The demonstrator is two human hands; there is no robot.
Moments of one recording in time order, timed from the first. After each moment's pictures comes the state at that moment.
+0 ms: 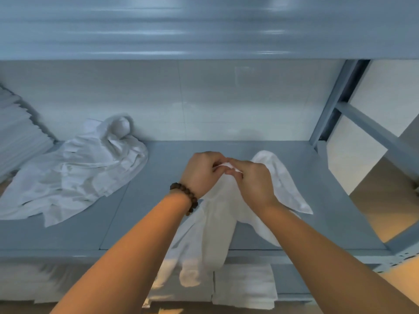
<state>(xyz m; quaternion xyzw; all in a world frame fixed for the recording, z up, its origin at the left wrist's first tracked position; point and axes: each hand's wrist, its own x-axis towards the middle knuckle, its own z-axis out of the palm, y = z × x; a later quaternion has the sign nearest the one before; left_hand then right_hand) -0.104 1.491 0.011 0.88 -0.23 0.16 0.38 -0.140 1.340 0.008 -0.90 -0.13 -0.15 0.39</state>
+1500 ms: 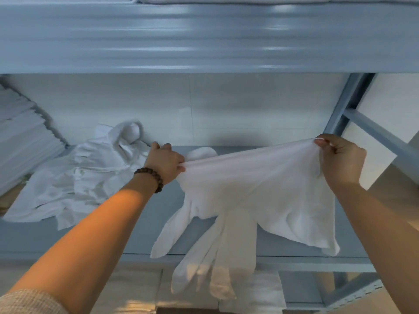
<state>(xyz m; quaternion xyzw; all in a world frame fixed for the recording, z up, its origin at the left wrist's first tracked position) -0.044 1.614 0.014 0.97 -0.16 0.11 -0.16 -0.104 1.214 0.040 -0.85 0.10 -0.37 0.37</state>
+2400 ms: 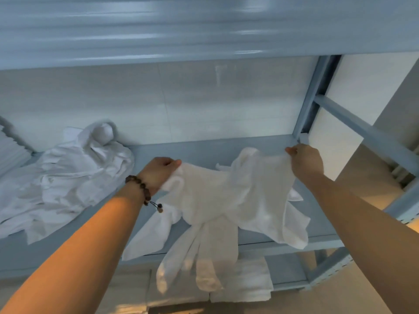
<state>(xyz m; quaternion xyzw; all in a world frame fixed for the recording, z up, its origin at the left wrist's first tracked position) -0.076 1.560 0.007 0.90 -0.01 -0.05 0.43 -0.098 1.197 0.010 -0.93 0.21 -0.14 0.25</state>
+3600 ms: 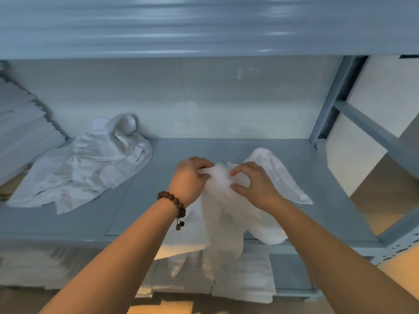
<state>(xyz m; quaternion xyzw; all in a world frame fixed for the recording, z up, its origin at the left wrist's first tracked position) -0.168 1.501 0.017 0.90 -0.11 0.11 0.40 -0.162 1.302 -0.013 -0.92 -0.12 -0.04 0.37</state>
